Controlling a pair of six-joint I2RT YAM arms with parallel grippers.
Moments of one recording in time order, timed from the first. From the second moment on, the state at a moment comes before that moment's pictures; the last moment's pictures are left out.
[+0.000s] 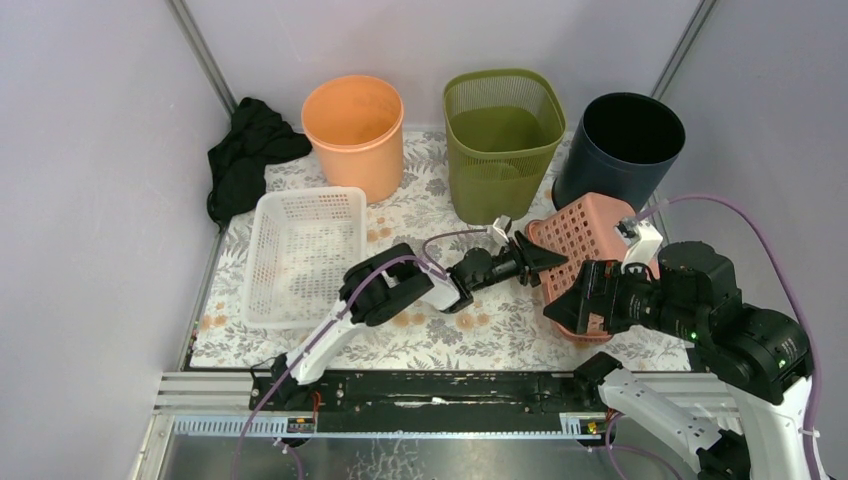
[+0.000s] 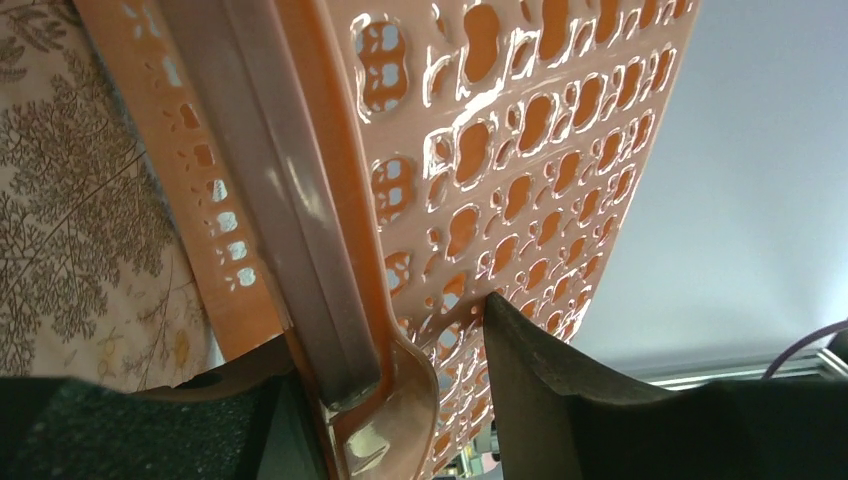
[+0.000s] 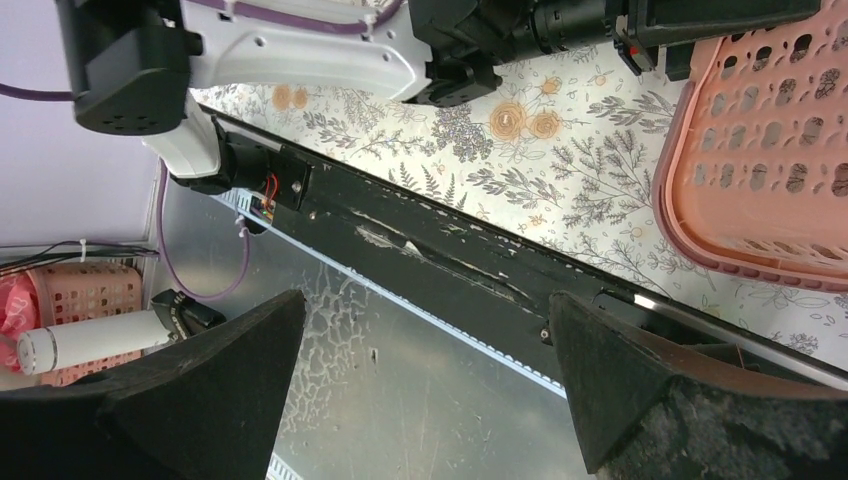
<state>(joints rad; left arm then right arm) -0.99 2.43 1.29 1.33 0.18 -1.66 0.58 0.71 1.48 -1.42 -0.19 0.55</state>
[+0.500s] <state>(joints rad) -0.96 2.23 1.25 0.83 0.30 -1.48 0.58 0.69 1.39 -1.38 -0.21 0.57</state>
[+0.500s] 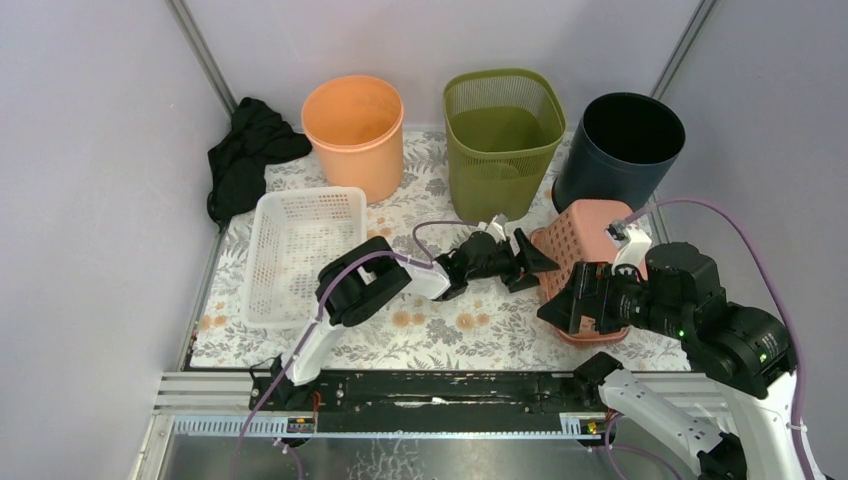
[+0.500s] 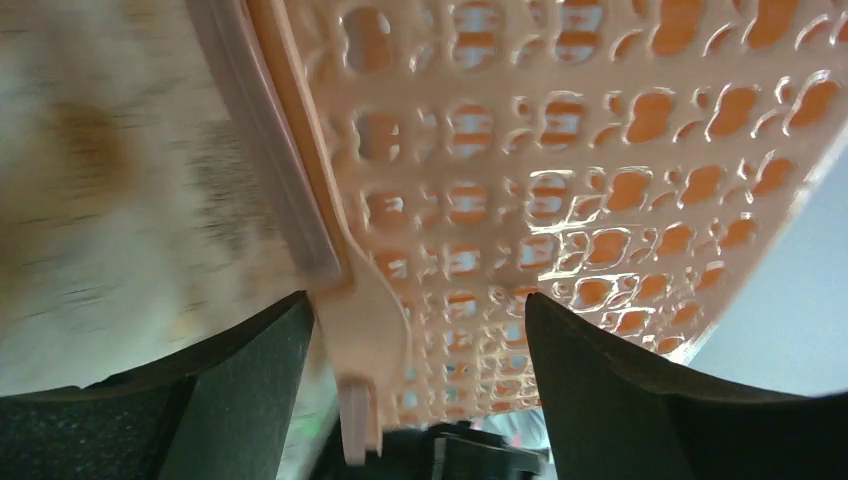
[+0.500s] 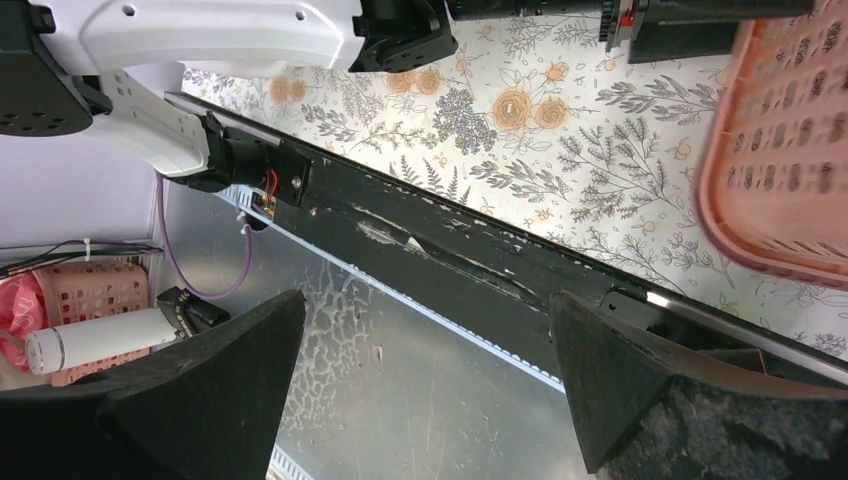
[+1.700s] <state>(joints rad) -0.94 2.22 1.68 -0.35 0.23 -1.13 0.58 0.66 1.26 -1.26 -0.26 0.53</state>
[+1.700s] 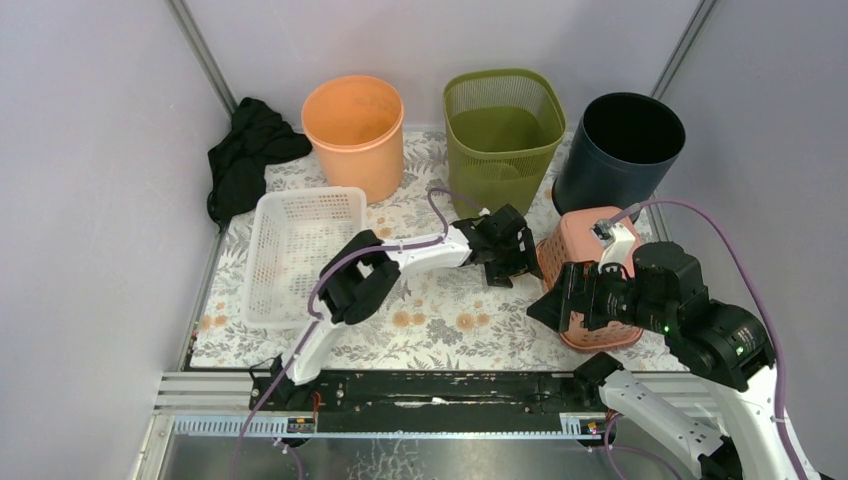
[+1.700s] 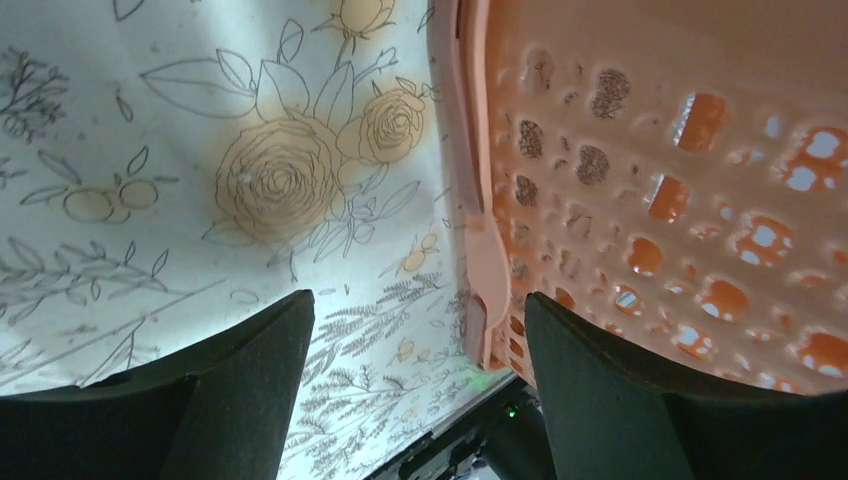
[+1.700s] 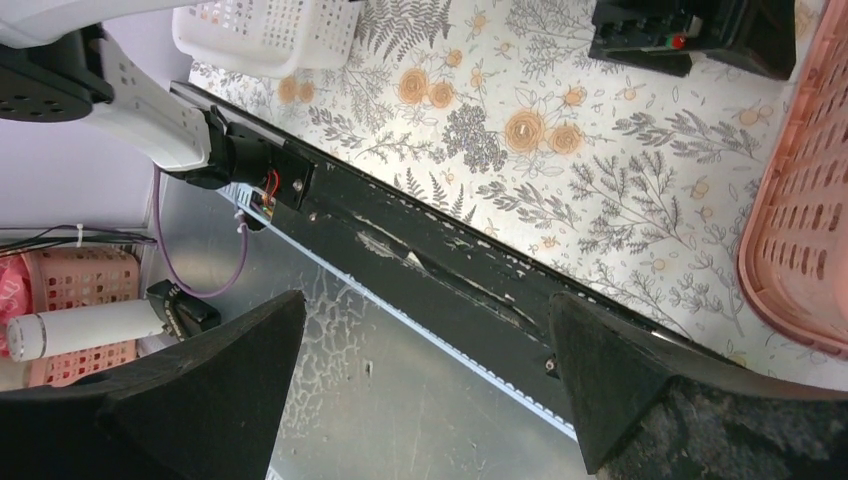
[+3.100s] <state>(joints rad) -0.98 2.43 1.93 -0.32 0.27 -1.18 0.58 0.60 1.13 -1.12 -0.36 0.47</state>
